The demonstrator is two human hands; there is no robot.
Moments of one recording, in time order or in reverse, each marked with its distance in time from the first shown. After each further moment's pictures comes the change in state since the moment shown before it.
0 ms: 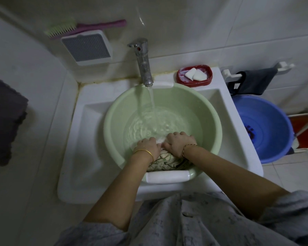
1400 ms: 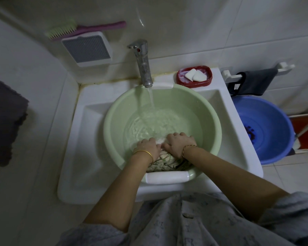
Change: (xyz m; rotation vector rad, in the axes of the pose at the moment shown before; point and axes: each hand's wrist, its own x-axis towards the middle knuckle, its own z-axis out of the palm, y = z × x) left_hand -0.002 0.000 -0.001 -0.008 0.006 -0.003; right_hand 0.001 0.001 0.002 0.005 0.012 -0.004
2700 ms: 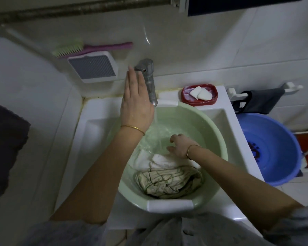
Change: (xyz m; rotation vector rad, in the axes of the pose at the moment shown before) left_hand -0.008 0.022 -0.163 -0.005 0.995 0.209; right_hand 0.040 0.009 -0.050 0.193 -0.089 0.010
